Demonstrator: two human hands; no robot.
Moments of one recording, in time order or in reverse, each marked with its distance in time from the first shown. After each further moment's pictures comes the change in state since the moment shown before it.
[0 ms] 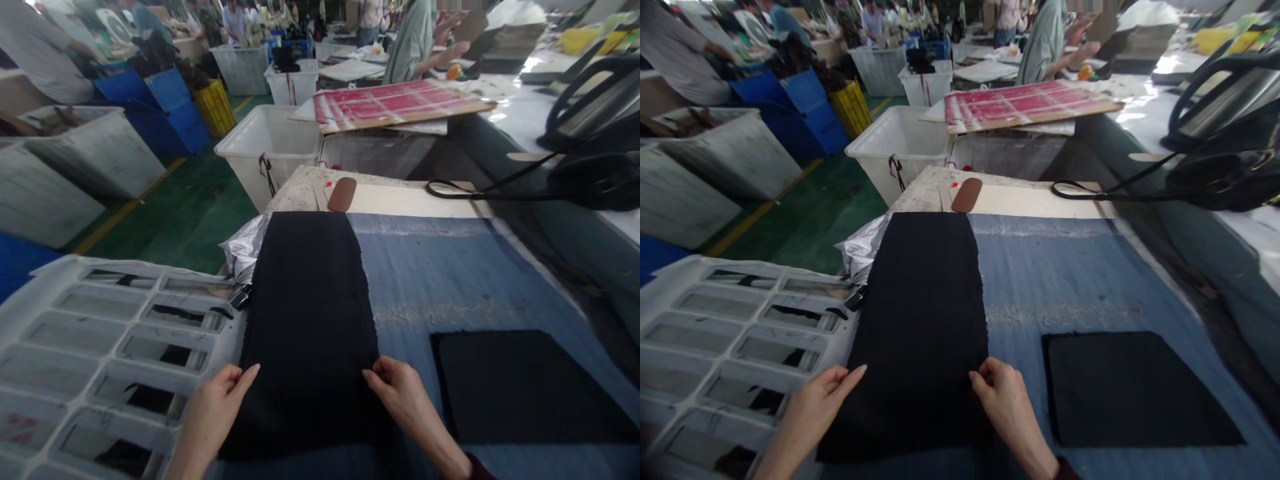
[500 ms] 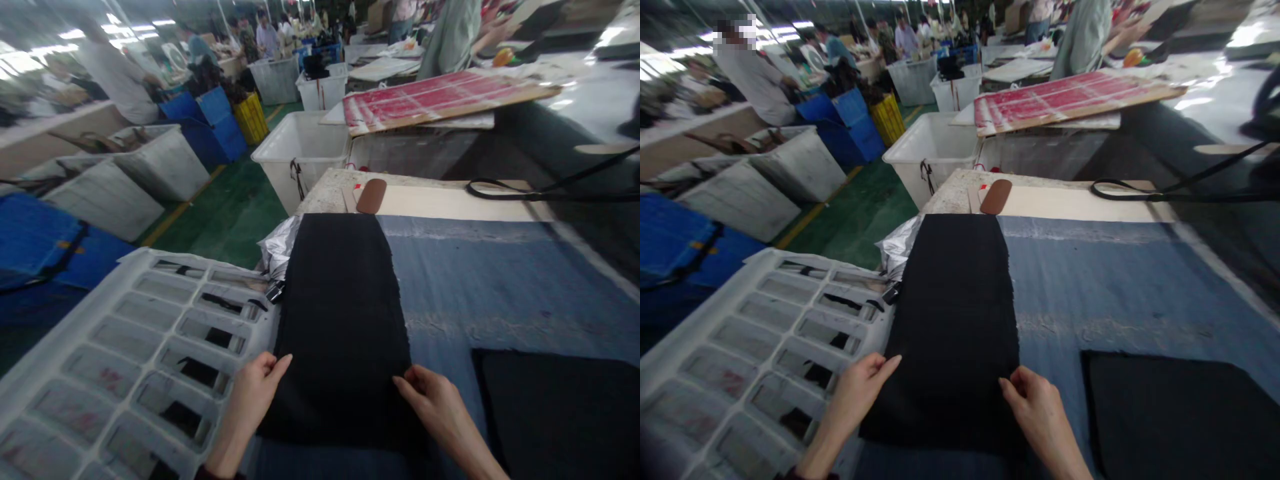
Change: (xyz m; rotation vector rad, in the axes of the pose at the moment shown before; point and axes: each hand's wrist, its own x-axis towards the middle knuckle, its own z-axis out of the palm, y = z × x) left_hand -0.005 0.008 -0.002 -0.043 0.072 0.051; right_hand 0.001 0.008 -0.001 -0.125 -0.042 -0.033
